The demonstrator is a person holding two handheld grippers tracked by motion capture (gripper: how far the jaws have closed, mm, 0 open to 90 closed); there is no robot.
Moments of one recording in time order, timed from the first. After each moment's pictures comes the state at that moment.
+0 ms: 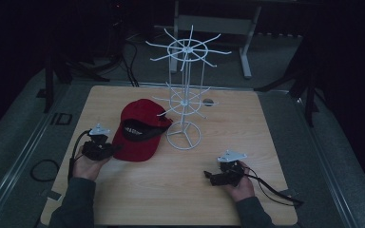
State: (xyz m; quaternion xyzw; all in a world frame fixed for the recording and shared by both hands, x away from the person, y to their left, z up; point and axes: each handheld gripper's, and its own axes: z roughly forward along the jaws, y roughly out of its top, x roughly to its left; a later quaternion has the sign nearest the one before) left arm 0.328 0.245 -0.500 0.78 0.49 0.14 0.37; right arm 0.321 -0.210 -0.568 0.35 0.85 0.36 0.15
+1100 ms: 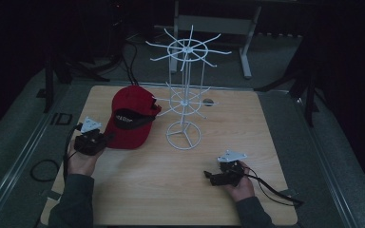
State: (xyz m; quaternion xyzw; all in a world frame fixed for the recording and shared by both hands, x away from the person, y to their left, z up) left arm 0.325 0.255 -0.474 0.74 0.49 0.24 0.39; right arm 0.321 -0.210 -0.568 0.35 0.85 0.36 0.15
